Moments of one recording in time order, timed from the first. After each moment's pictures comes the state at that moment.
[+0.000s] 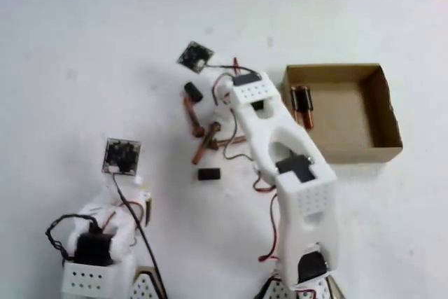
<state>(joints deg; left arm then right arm) -0.7 -104.0 97.1 70.3 2.5 -21.9 33.7 -8.5 49.1 40.7</state>
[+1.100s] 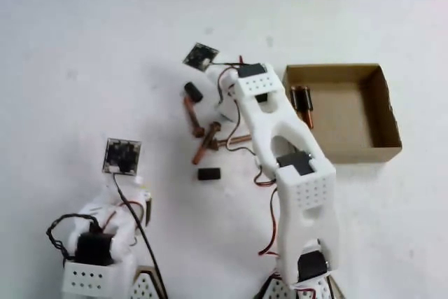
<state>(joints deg) -0.7 -104.0 97.1 70.3 2.5 -20.1 36.2 -14.7 60.0 43.6</state>
